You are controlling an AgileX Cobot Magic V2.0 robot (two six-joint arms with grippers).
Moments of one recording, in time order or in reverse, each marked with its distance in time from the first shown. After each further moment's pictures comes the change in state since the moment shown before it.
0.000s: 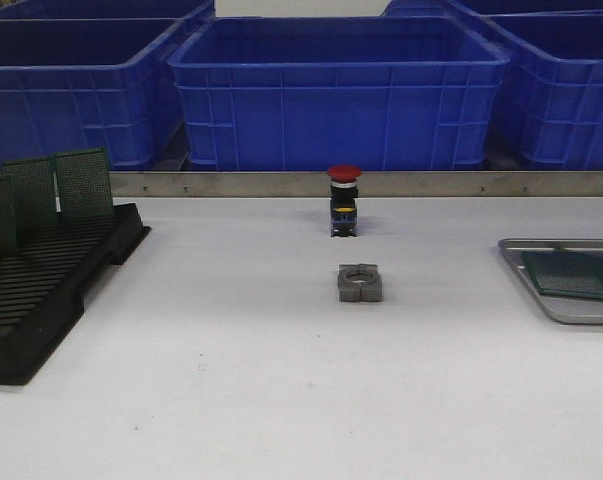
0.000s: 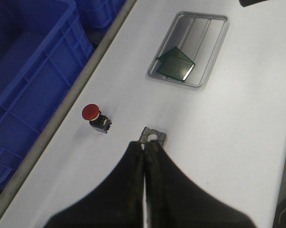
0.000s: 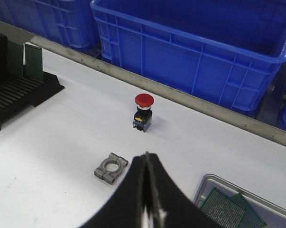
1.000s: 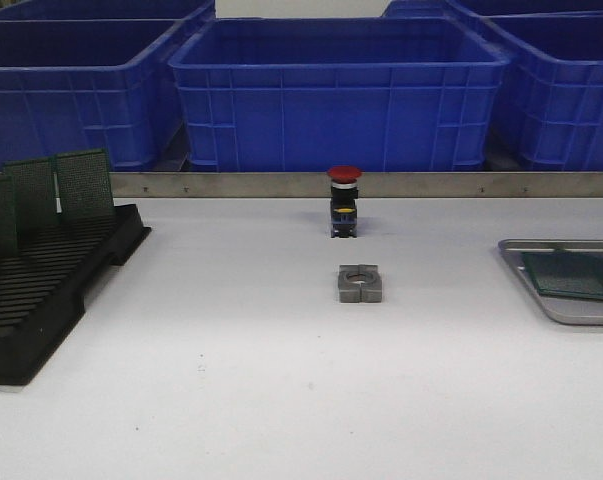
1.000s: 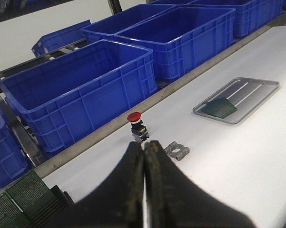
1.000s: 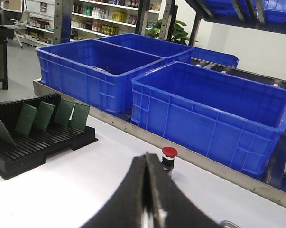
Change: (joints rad) left arm 0.000 -1.069 1.030 -0.164 -0.523 -0.005; right arm 0.002 -0.694 0.293 0.047 0.103 0.000
